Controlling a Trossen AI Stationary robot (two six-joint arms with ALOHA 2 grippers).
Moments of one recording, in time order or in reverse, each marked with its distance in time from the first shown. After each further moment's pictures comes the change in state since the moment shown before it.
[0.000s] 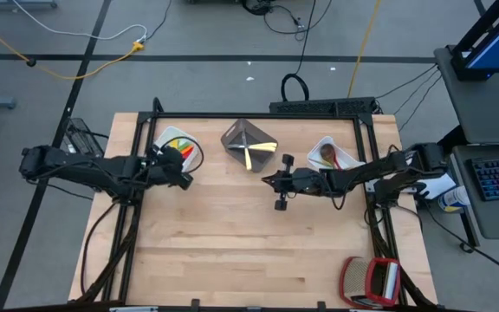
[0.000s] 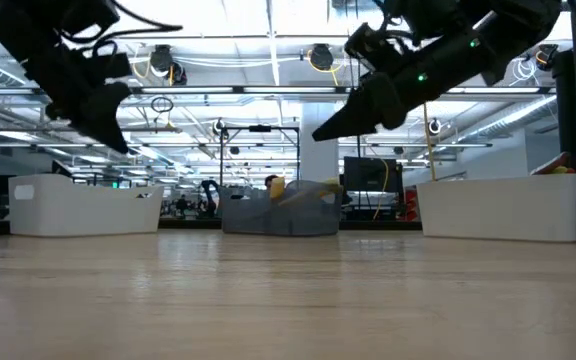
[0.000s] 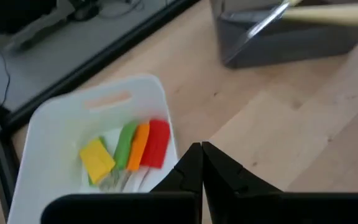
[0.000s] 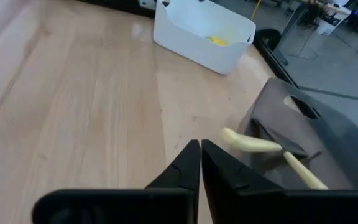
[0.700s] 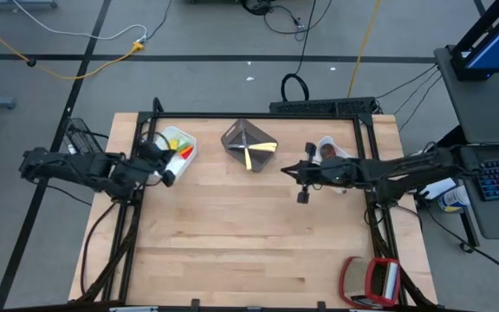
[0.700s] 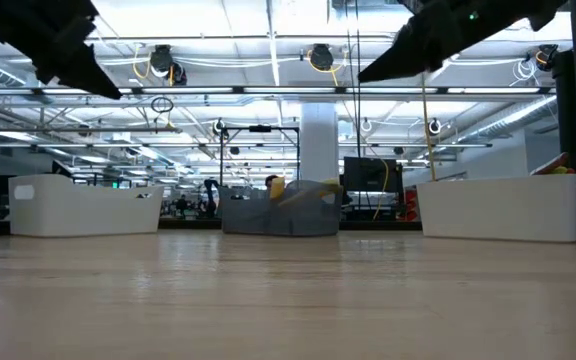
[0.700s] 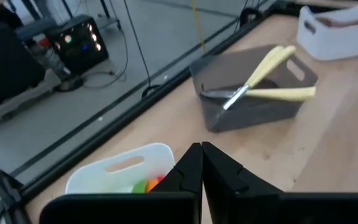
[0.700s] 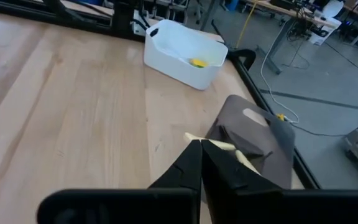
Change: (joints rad) left arm -0.118 -0.347 0.034 -0.032 -0.115 0.214; right arm 0.000 -0.409 -0.001 -0.368 -0.003 -0.008
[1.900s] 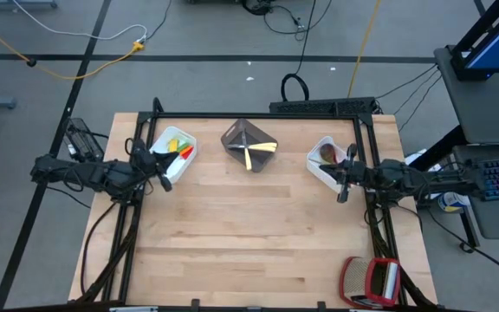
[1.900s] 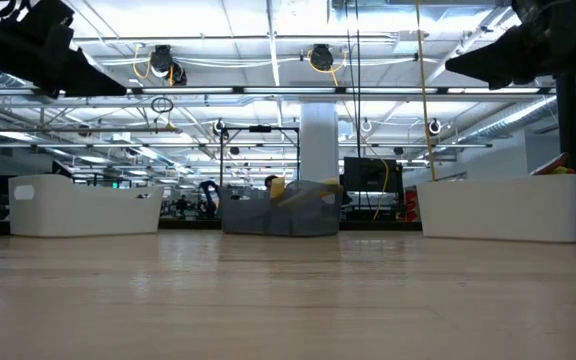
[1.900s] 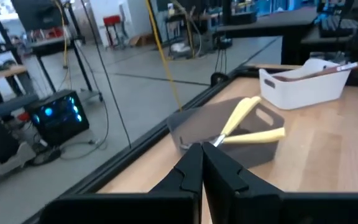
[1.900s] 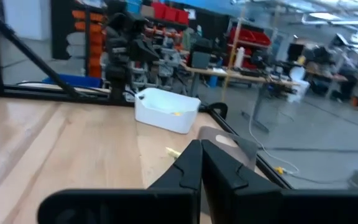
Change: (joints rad) left arm -0.051 -0.304 -0.324 0.493 -0.011 0.389; right arm 0.000 -0.843 -0.477 0.021 -0.024 0.010
